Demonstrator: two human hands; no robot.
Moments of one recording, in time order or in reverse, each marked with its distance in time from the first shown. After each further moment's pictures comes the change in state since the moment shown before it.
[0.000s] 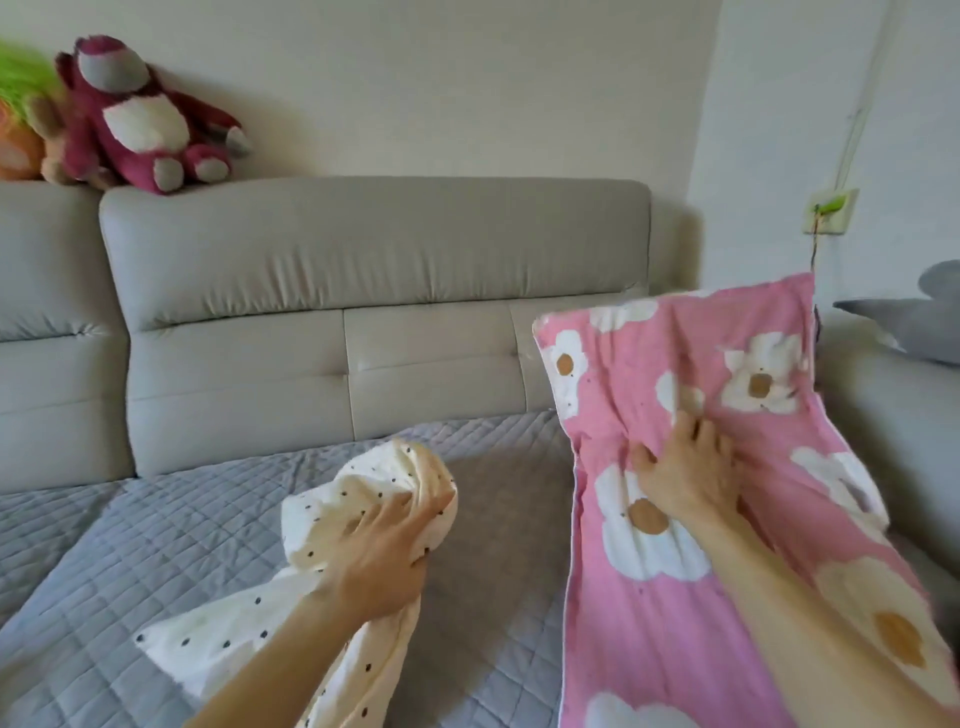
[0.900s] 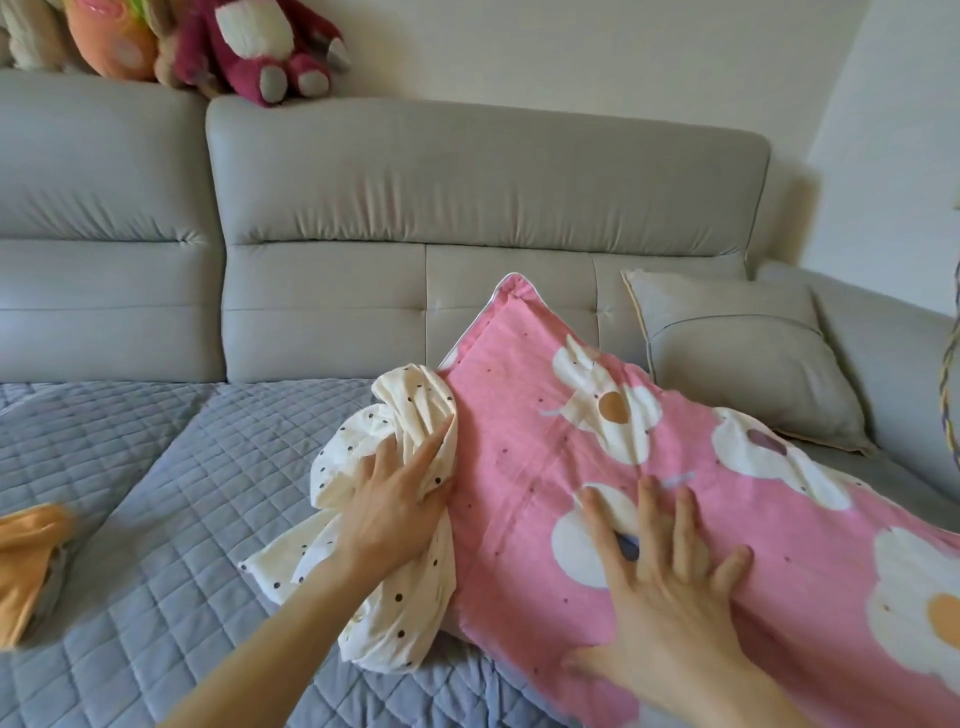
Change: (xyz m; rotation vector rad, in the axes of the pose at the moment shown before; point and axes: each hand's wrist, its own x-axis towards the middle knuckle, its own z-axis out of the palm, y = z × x) left_hand -0.060 -0.057 -0.007 -0.251 0.263 -0.242; right_hand -0.194 -0.067 0.004 -0.349 -0.358 -0.542
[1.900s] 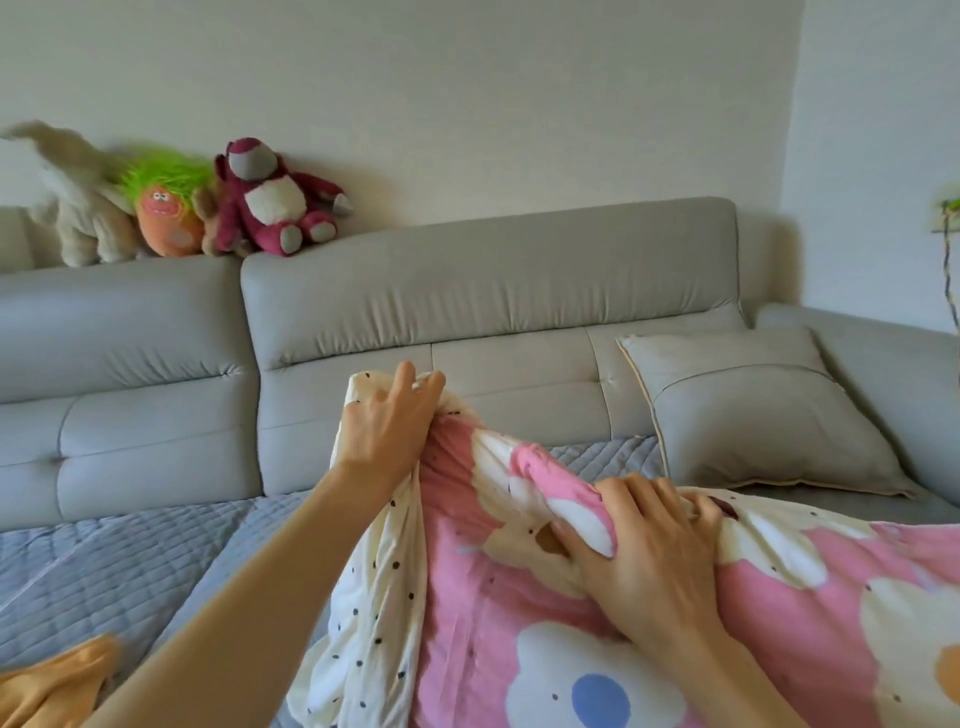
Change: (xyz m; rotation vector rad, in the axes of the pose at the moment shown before) left_hand 0.105 0.092 -0.110 0.701 0.432 0.356; right_hand 0.055 0.013 -0.056 0.417 0.879 -0.014
